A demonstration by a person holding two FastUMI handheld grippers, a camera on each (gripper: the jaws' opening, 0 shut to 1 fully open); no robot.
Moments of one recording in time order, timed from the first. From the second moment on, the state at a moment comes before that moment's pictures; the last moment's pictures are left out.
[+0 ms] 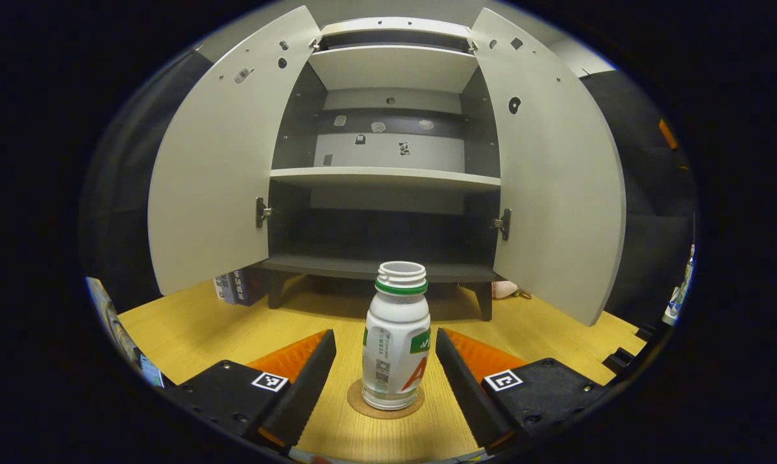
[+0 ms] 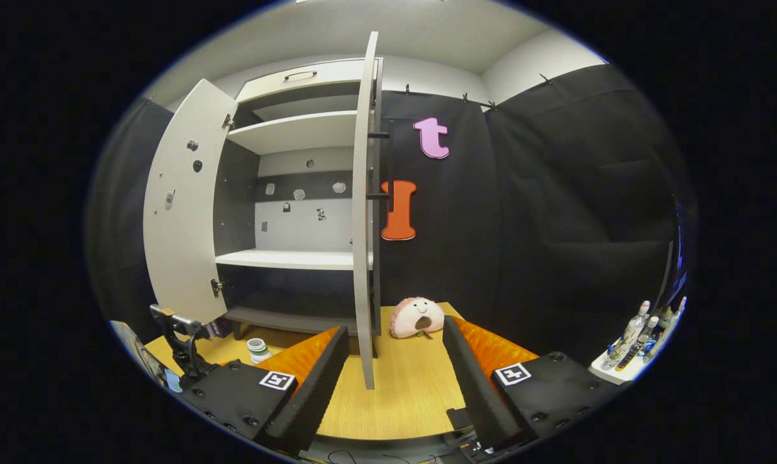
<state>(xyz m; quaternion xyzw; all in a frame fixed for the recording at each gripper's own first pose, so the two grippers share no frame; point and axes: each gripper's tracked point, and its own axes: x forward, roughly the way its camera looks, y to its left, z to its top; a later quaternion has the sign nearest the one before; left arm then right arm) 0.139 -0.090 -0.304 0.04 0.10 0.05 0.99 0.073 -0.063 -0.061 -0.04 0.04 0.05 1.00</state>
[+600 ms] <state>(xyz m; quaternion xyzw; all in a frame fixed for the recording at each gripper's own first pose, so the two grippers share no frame) 0.157 -0.098 -0.293 0.06 0.14 -0.02 0.99 0.071 -0.066 -0.069 -0.04 0.05 0.01 1.00</state>
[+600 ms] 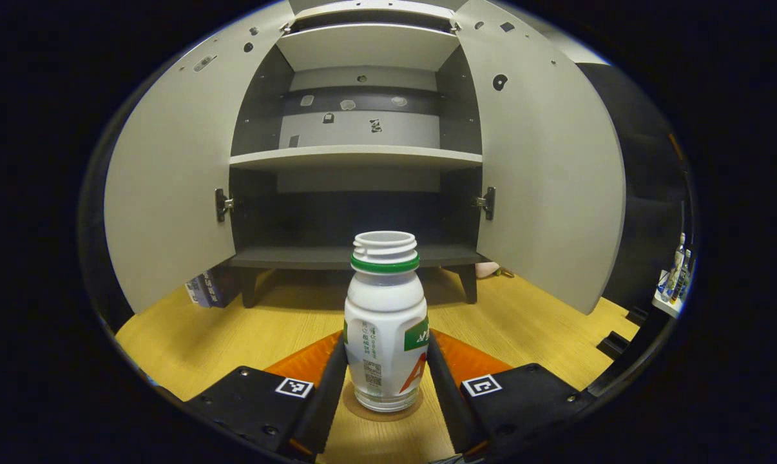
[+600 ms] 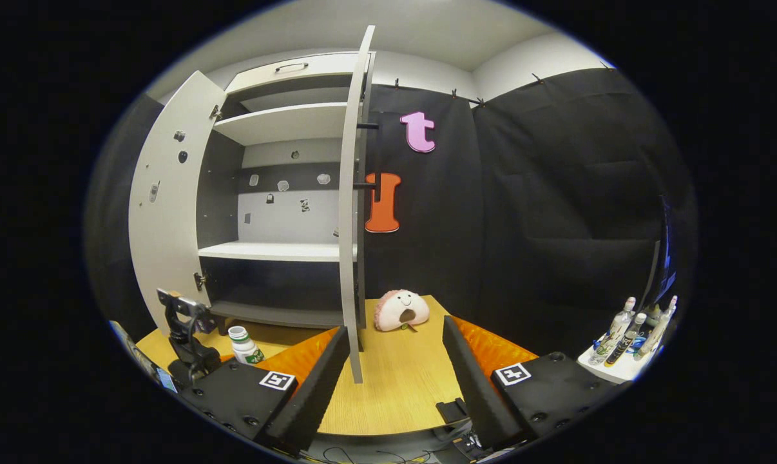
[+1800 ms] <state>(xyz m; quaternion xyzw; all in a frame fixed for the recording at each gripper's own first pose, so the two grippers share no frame) 0.238 -0.068 -0.063 0.04 0.09 -0.06 0.99 0.084 -0.045 -0.062 -0.03 0.05 -0.02 1.00</state>
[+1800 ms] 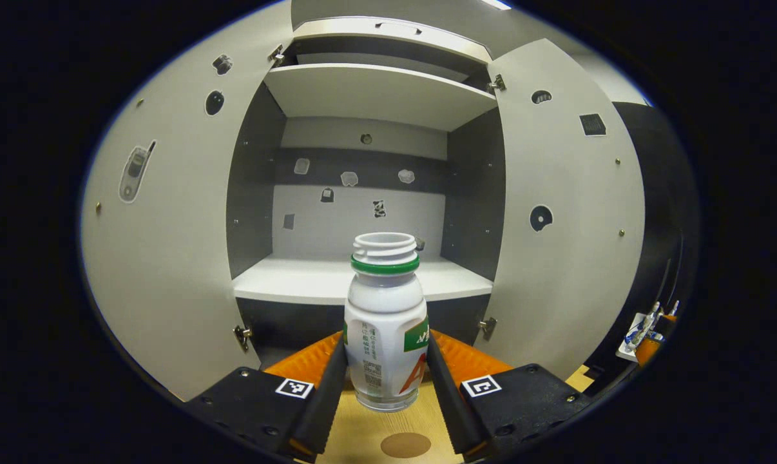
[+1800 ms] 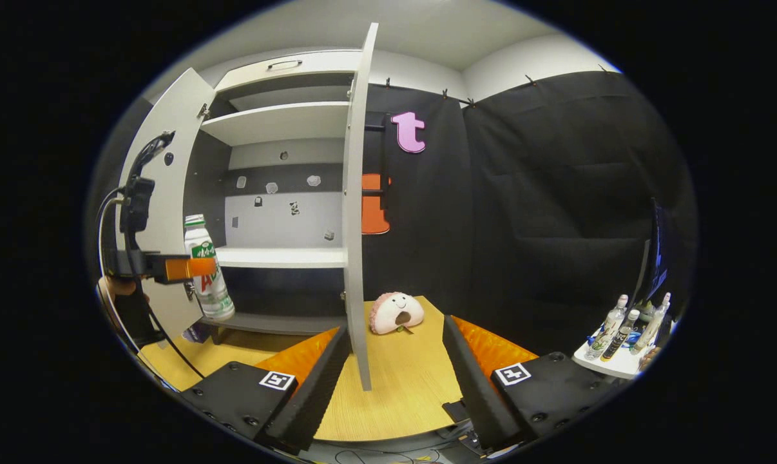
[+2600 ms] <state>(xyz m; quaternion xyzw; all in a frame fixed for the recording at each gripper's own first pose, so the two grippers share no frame) 0.347 -0.065 0.006 0.04 0.07 -0.05 1.00 0.075 -0.068 -0.044 -0.02 0.04 -0.03 1.00</state>
